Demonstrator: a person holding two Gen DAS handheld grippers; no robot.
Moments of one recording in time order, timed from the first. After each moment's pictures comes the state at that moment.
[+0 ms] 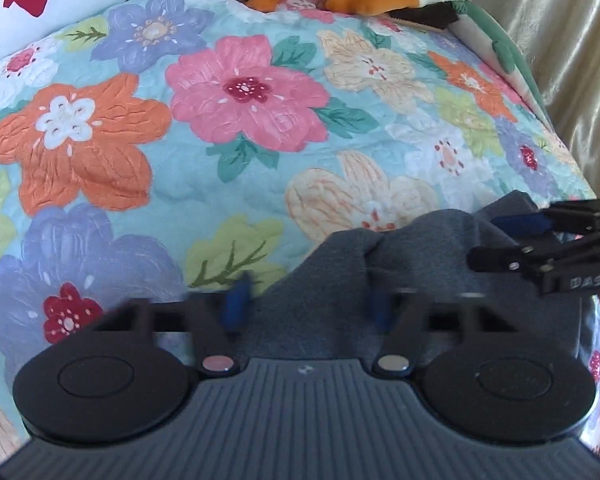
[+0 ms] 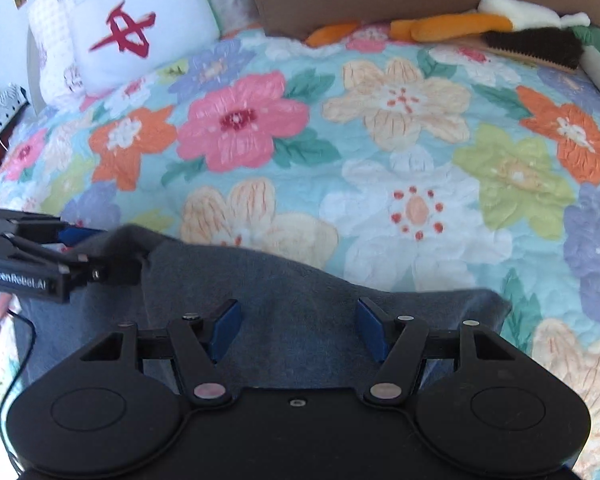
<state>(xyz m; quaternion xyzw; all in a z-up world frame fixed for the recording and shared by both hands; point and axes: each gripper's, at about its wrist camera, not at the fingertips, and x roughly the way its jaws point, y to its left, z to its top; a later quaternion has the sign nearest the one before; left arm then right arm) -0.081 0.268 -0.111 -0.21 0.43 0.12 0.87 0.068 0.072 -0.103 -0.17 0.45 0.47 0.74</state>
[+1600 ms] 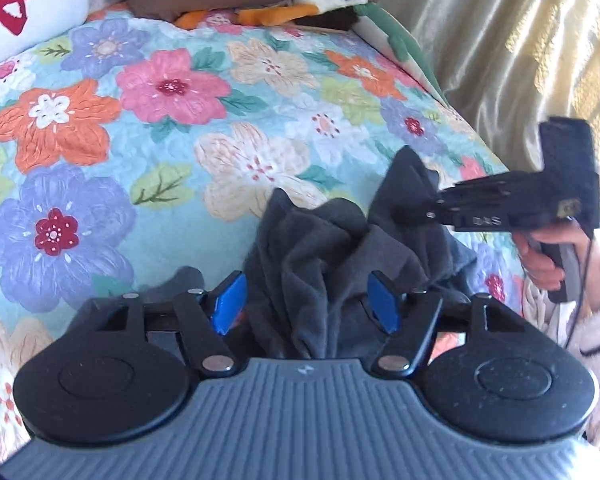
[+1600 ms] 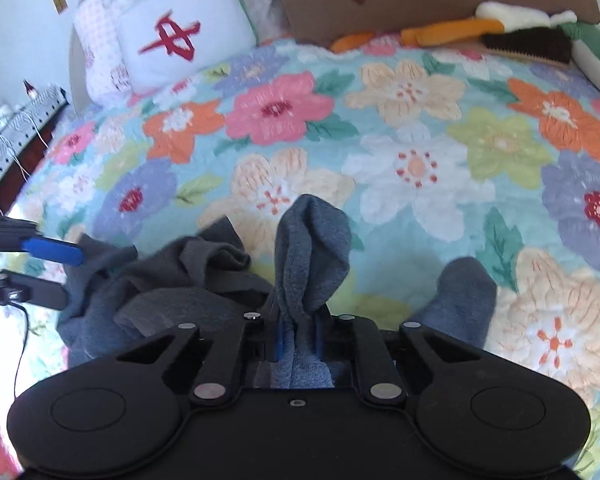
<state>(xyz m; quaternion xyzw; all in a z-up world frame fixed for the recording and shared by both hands) -0.170 0.210 -0.051 -0.22 0.41 0.03 0.88 0.028 -0.007 -0.071 -0.13 0.43 0.52 0.73</state>
